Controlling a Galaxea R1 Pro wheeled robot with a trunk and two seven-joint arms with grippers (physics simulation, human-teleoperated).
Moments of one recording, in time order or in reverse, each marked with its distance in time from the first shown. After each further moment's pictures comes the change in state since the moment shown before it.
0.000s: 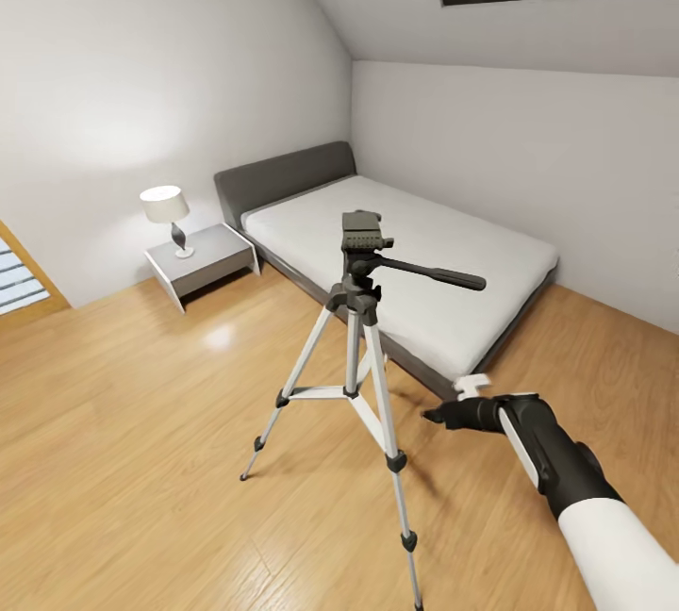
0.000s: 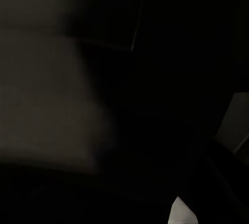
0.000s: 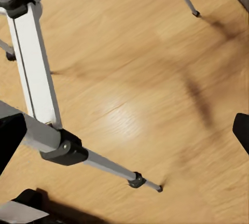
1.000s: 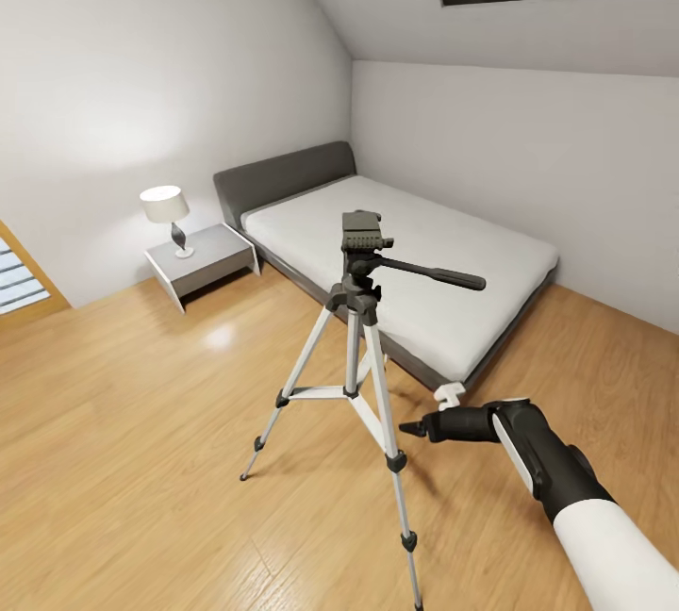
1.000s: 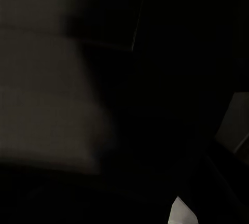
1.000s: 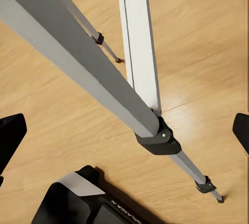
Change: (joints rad) left arm 0.000 0.000 0.000 0.000 -0.001 0.000 0.000; right arm 0.000 0.007 0.039 0.041 -0.005 -0.027 0.292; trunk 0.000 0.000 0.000
